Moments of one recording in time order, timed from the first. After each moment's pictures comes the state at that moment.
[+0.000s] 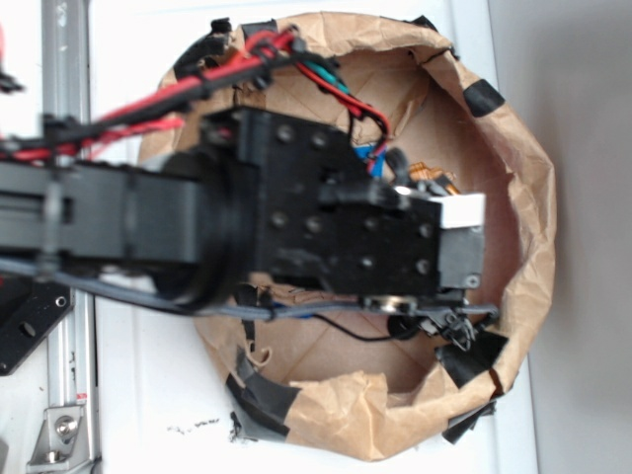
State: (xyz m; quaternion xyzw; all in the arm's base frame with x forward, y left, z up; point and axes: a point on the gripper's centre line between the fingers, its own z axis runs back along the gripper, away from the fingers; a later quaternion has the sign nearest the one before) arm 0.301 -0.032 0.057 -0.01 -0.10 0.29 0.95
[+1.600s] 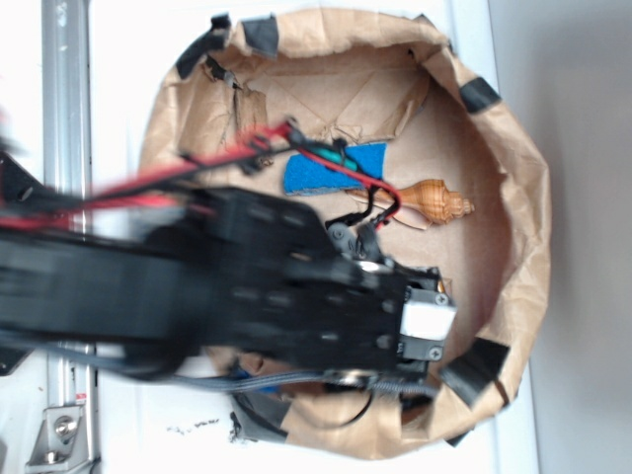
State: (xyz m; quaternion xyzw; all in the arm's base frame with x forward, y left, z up) arm 0.271 -0.070 0.077 -0.03 -0.09 0.04 0.99
